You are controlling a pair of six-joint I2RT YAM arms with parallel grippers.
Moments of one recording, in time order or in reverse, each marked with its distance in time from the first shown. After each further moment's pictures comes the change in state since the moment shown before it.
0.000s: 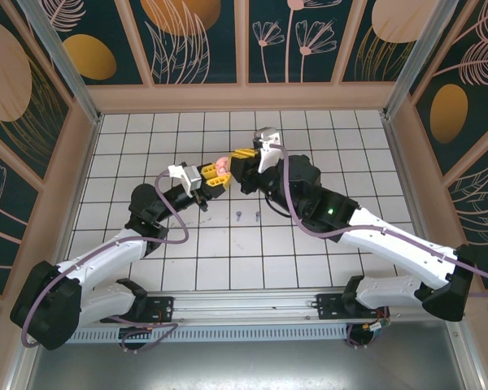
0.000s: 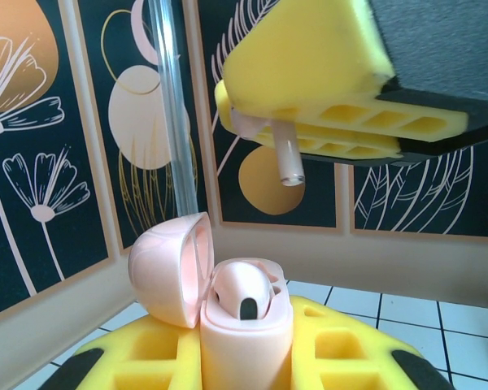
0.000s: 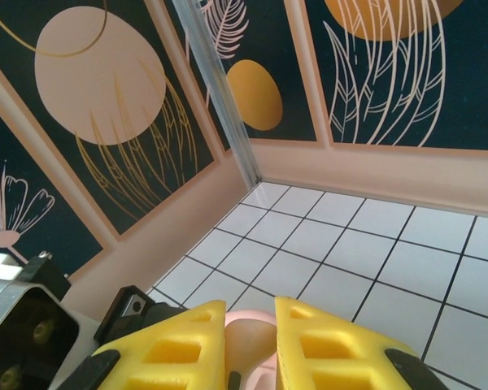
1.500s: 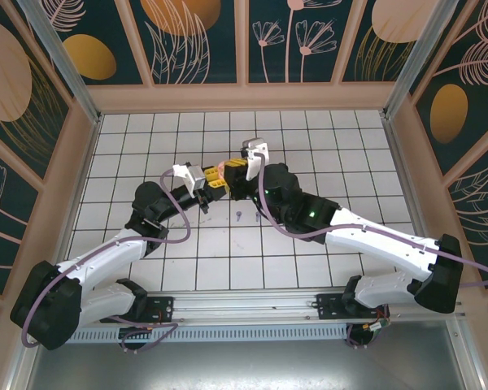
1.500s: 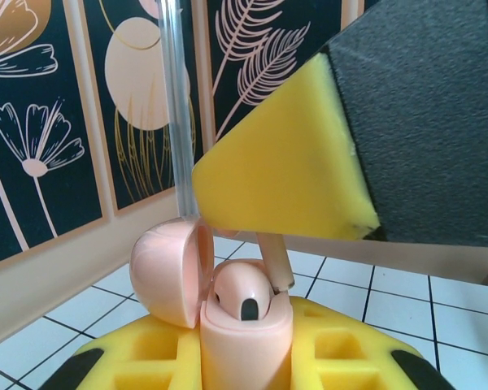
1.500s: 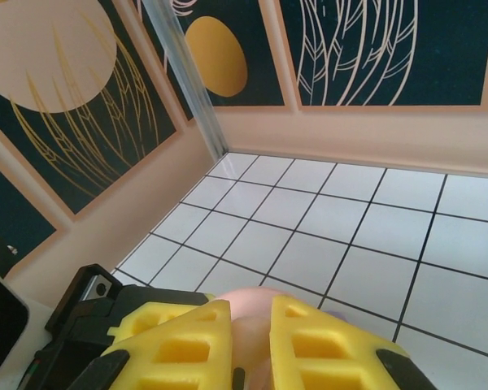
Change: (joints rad) left arm 0.000 0.000 0.000 -0.098 -0.002 0.000; right arm 0.051 0.081 -0.041 0.014 0.127 0.037
